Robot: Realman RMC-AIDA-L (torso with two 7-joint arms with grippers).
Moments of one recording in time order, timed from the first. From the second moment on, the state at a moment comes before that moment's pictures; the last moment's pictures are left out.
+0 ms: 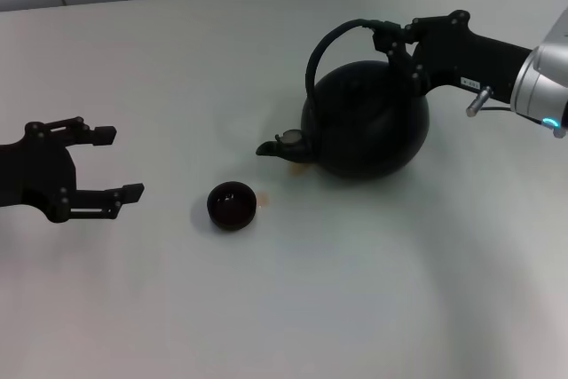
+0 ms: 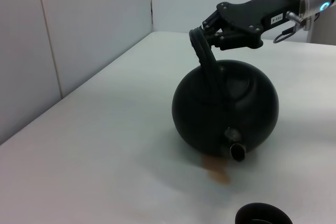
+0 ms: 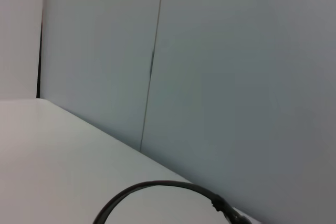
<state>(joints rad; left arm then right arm) -0.43 -2.03 0.86 0.92 2.03 1.56 -1.33 0.33 2.08 -1.18 -0.82 -1.40 -0.98 1.05</state>
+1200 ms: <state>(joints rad) -0.43 -2.02 0.86 0.92 2.03 1.56 -1.33 0.35 2.08 -1.17 -0.82 -1.40 -0.95 1.10</state>
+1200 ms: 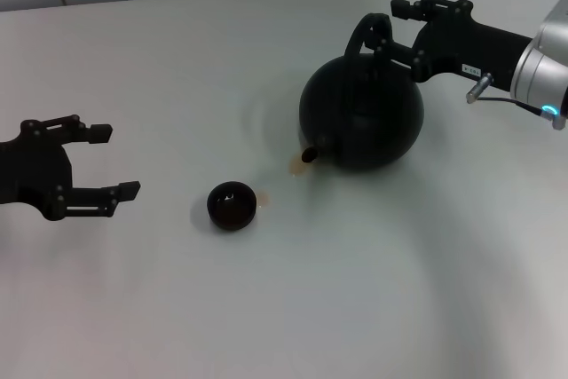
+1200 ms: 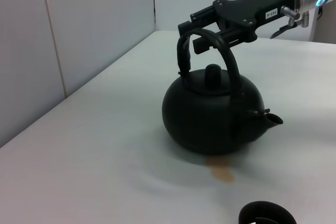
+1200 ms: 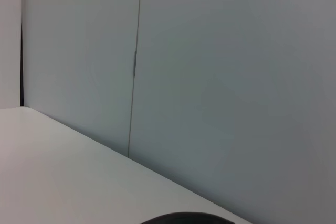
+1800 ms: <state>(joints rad) -0.43 -2.04 0.86 0.94 2.03 1.57 -1.34 0.27 2.09 -1.19 -0.85 -1.38 -0.98 1.04</state>
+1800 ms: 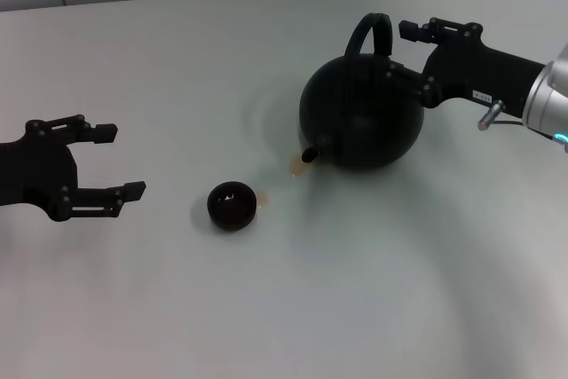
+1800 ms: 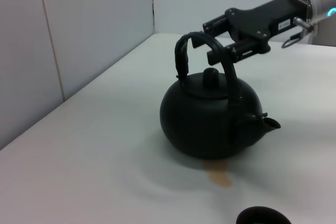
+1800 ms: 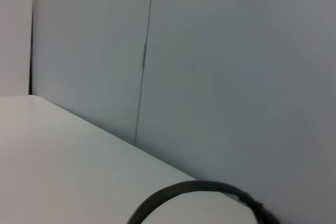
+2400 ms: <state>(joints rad) -0.42 -2.06 0.86 0.95 2.02 1.59 -1.35 0.17 2.08 -1.16 -0.79 -1.23 -1.25 0.91</state>
